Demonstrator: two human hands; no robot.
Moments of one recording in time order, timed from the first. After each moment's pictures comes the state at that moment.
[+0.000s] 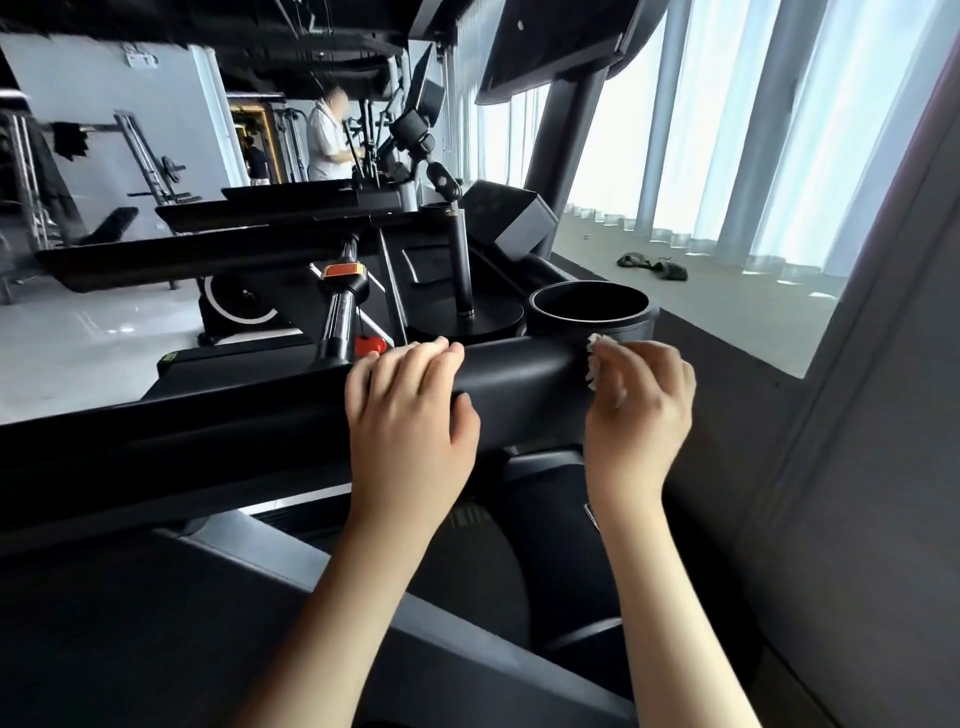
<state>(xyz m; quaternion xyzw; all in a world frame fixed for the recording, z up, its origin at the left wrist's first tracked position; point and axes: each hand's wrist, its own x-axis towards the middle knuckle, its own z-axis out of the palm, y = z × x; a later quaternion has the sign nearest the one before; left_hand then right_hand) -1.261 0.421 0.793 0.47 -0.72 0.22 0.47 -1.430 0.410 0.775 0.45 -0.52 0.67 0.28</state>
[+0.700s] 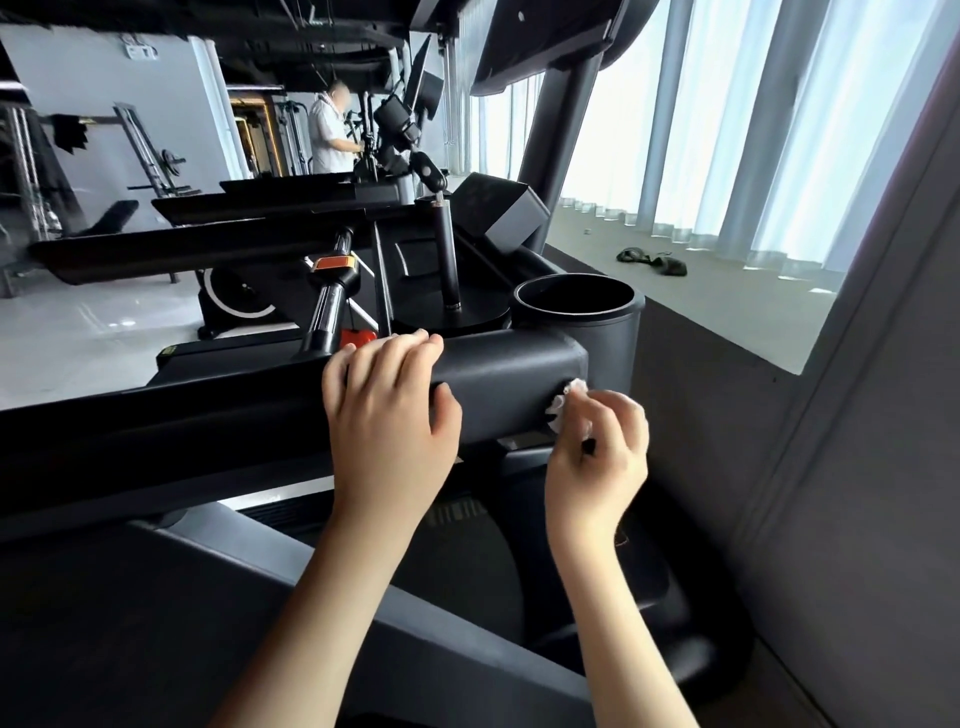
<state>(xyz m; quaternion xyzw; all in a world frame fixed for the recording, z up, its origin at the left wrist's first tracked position) -1.265 0.419 0.791 0.48 -0.70 0.22 0.48 -1.414 0.415 0.727 0.43 -0.51 0.72 0.20</state>
